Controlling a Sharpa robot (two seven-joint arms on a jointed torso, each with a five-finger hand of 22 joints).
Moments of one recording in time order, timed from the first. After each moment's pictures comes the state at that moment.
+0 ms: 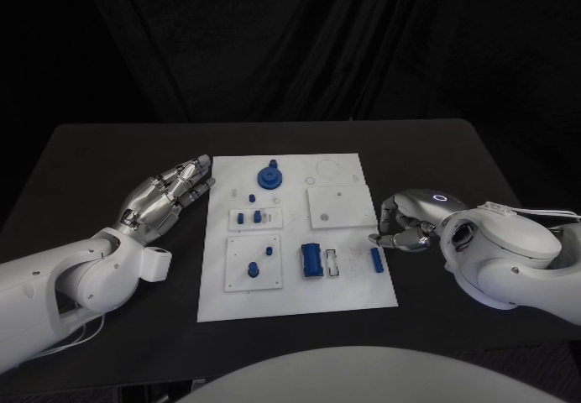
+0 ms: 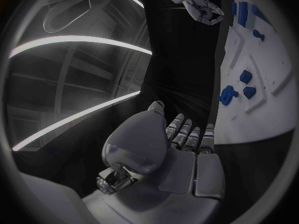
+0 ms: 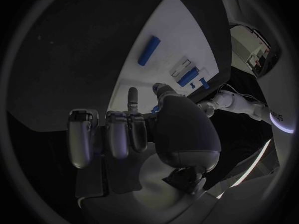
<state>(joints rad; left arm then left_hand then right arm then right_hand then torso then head) 1.14 -0.95 -0.21 1.54 -0.04 0.02 0.66 1.44 0.29 -0.18 0.29 0.46 0.32 0.15 0.06 0.04 0.10 0.17 0.22 0.03 0.01 0.16 0.00 0.00 0.13 0.04 0.21 0.04 0.08 1.20 -1.29 -0.25 2.08 -1.65 -0.31 -0.66 1.15 -0.11 0.07 0.30 0.56 0.72 0.06 0.88 0.20 1.47 -0.01 1.57 1.31 1.47 -0.08 1.56 1.31 0.02 1.47 0.03 1.53 1.31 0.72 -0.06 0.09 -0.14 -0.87</state>
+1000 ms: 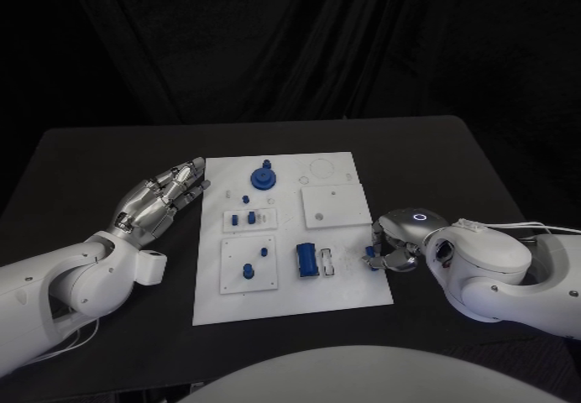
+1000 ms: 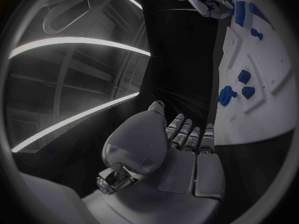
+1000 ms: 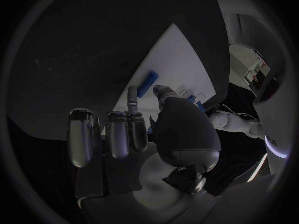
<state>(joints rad) 1.14 -0.95 -0.21 1.54 -0.05 0.02 0.66 1.44 0.29 -0.18 0.28 0.47 0.32 0.15 0.06 0.04 0.10 0.17 0.22 0.03 0.01 0.16 0.00 0.00 0.13 0.04 0.21 0.04 0.07 1.12 -1.26 -0.25 2.06 -1.74 -0.22 -0.68 1.11 -0.11 0.08 0.29 0.59 0.79 0.07 0.66 0.21 1.47 -0.01 1.57 1.31 1.47 -0.08 1.55 1.31 0.02 1.47 0.03 1.51 1.31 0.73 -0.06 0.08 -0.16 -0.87</state>
